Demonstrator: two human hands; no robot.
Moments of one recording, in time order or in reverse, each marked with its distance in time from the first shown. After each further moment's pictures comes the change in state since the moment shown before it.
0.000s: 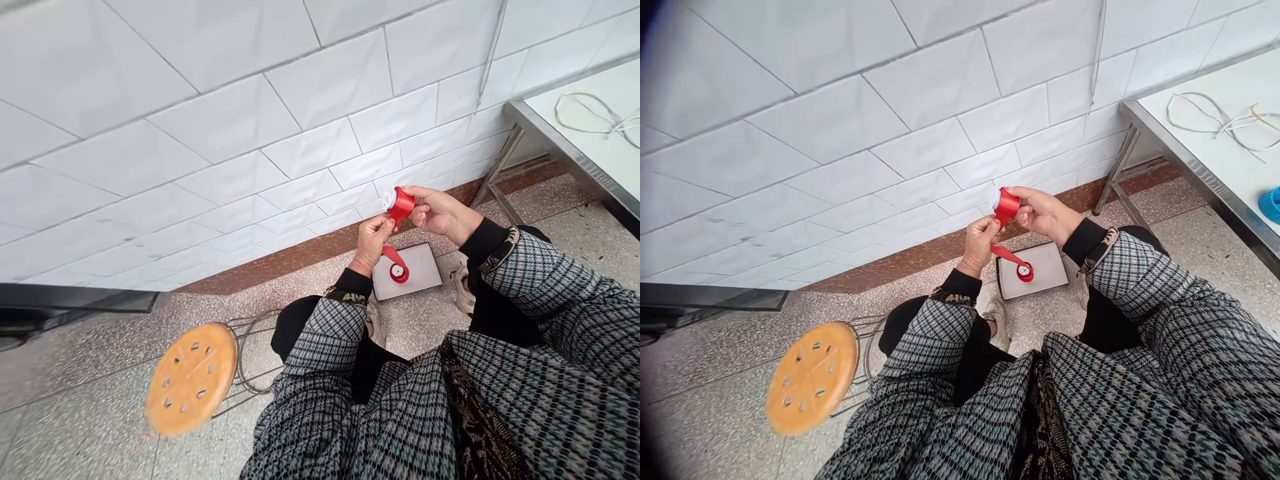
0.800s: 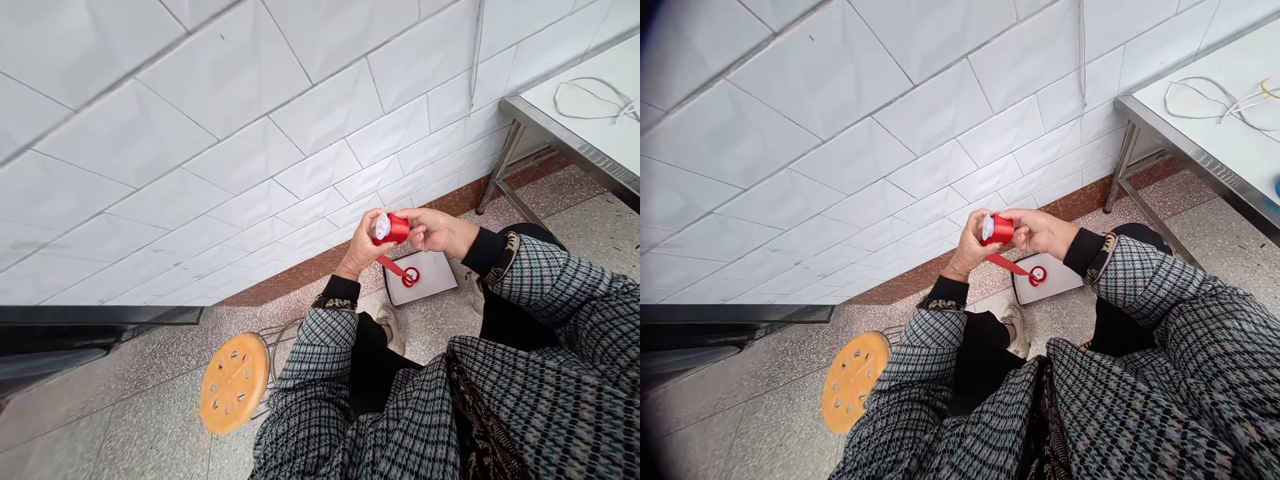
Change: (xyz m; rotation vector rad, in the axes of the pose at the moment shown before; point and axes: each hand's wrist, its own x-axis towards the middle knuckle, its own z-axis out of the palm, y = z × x) left_hand 0.014 0.028 -0.043 0.230 -0.310 0.227; right_hand -0.002 0.015 0.000 -0.005 -0.133 0.253
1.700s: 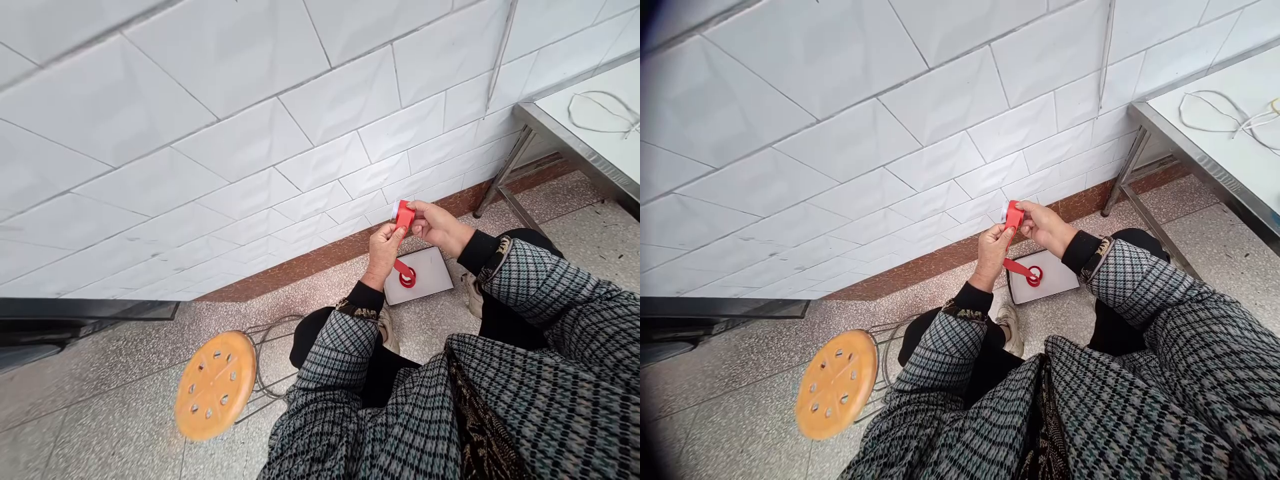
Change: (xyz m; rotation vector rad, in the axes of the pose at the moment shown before) left_hand -0.007 -0.002 0.050 -0.043 0.395 -0.342; right_hand 0.034 0.006 -0.002 0.028 0.269 -0.401
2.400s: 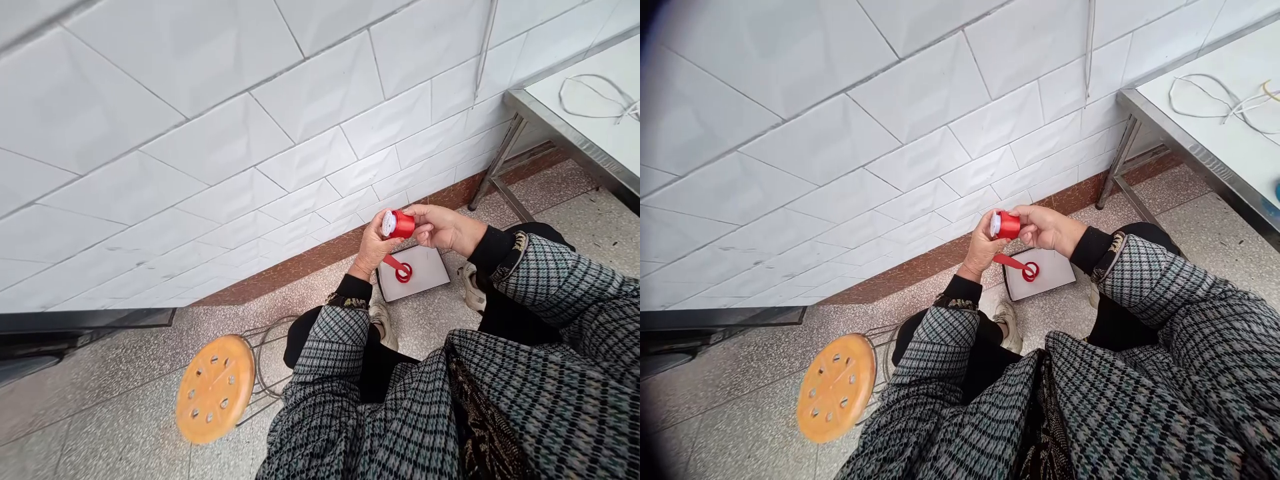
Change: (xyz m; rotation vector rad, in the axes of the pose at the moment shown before) left_hand 0.018 -0.017 -0.010 -0.171 -0.228 0.077; right_hand -0.021 -0.017 -0.020 -0.081 -0.132 0.312
